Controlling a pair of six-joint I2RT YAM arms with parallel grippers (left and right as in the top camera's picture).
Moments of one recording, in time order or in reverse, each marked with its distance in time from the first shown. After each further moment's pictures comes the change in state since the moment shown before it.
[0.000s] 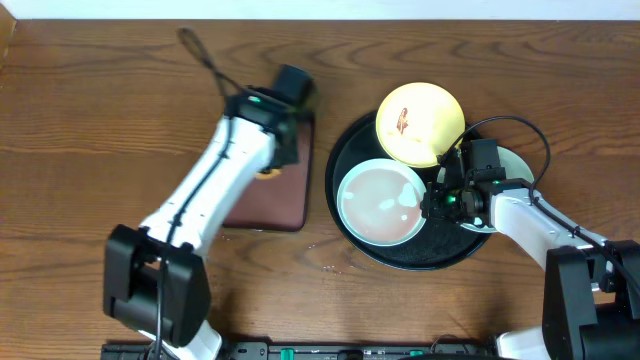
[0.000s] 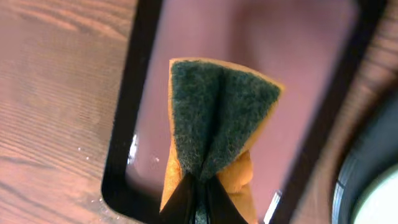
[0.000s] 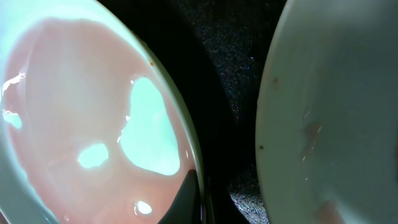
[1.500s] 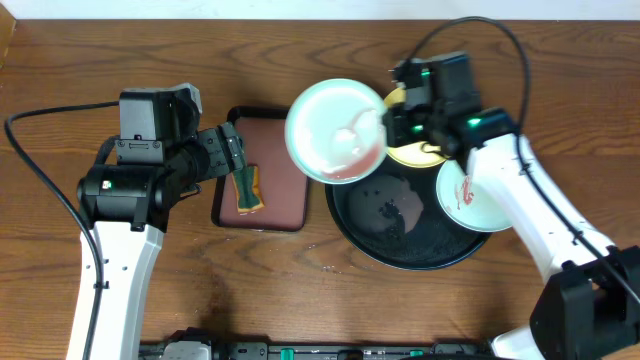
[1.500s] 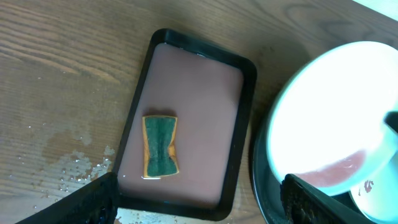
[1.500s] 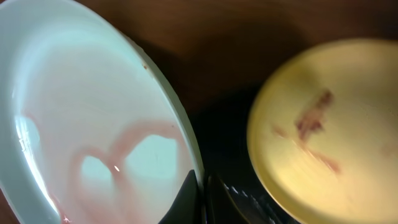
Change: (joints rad) left arm 0.332 -0.546 -0.192 0.135 0.426 0.198; right arm 0.225 0.036 0.571 -0.120 0.069 -0.133
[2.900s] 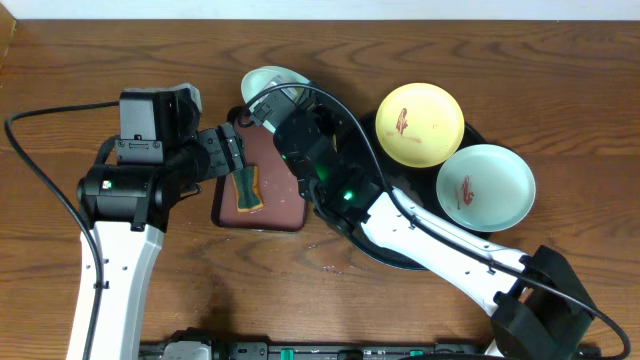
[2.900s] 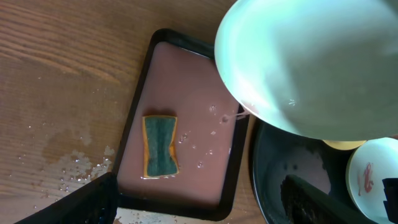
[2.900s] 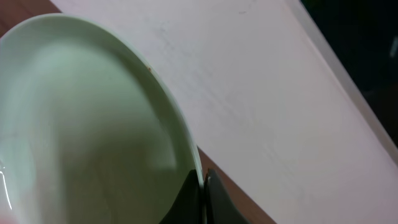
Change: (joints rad) left arm 0.000 0.000 0.000 0.000 0.000 0.000; right arm 0.537 0.084 0.001 0.624 1.067 -0.735
